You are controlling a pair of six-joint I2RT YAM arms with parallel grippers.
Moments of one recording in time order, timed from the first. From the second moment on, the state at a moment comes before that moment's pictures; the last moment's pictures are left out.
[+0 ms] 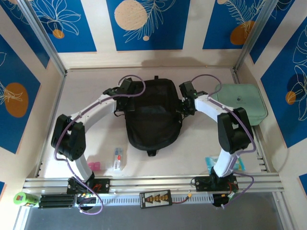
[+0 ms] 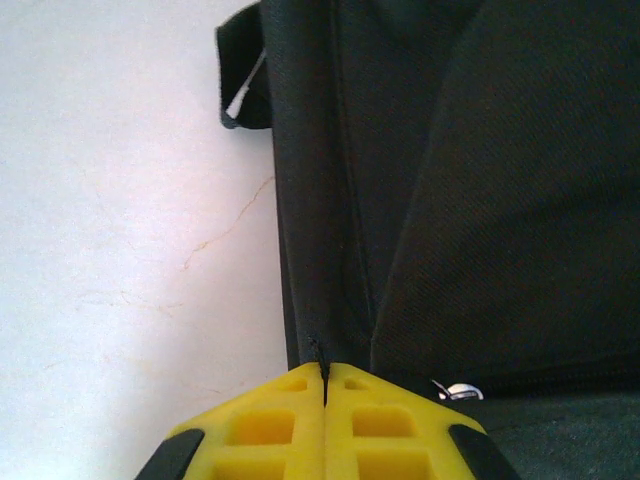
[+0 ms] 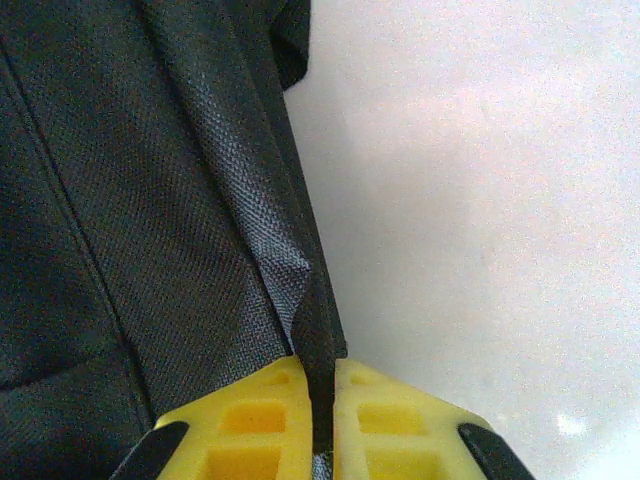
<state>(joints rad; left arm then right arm) -0.51 1.74 1.38 -0.76 -0.27 -0.48 0.34 1.80 1.23 -0.59 -0.02 0.52</state>
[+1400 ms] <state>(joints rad) -0.61 1.43 0.72 -0.84 0.04 -0.63 0.43 1.47 1.13 -0.65 -0.05 0.56</state>
